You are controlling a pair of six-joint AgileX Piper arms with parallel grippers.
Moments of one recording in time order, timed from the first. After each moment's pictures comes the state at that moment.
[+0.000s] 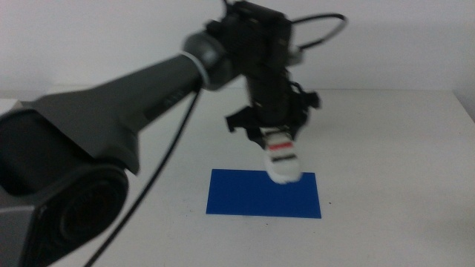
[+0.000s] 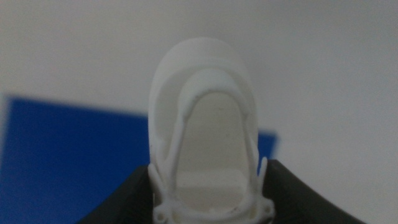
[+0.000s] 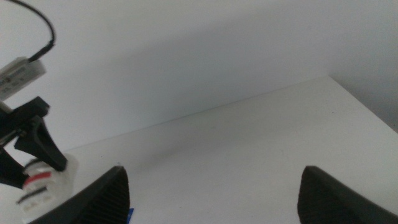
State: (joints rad) left arm -0.67 2.23 -2.09 -0.03 1.22 -0.84; right arm 0.03 0.00 0.00 -0.04 0.17 0.35
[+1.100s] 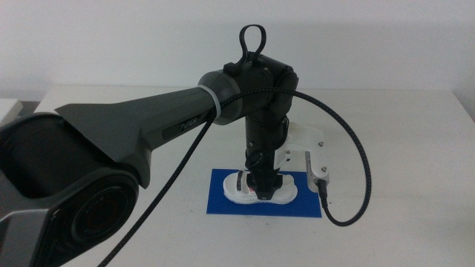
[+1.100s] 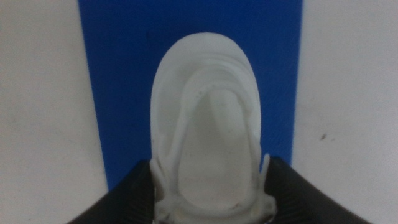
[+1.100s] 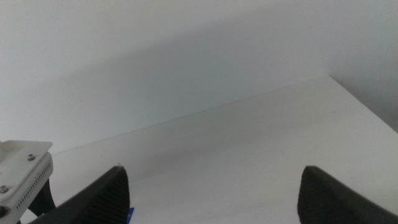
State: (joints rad) left arm -0.71 2.25 -1.90 -0.04 1.21 0.96; right arm 0.03 0.00 0.00 -0.04 0.17 0.35
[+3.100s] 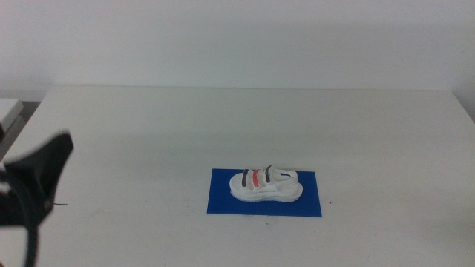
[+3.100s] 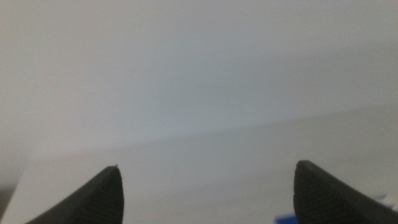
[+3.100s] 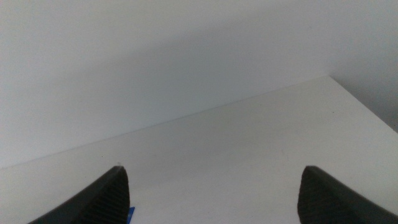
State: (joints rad) left arm -0.29 0.50 -0.39 0.18 0.13 -0.20; right arm 0.03 0.00 0.00 -0.04 0.17 0.35
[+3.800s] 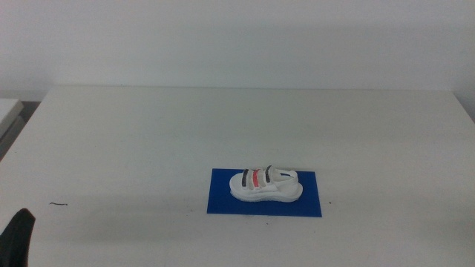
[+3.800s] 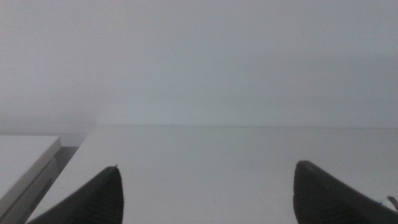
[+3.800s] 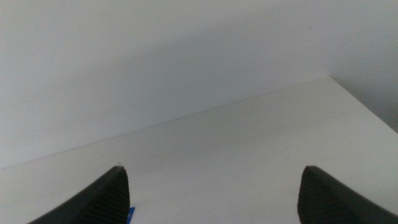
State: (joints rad) left arm -0.08 0.01 0.00 0.03 0.10 -0.11; right arm 0.03 0.00 0.00 -0.04 0.17 0.35
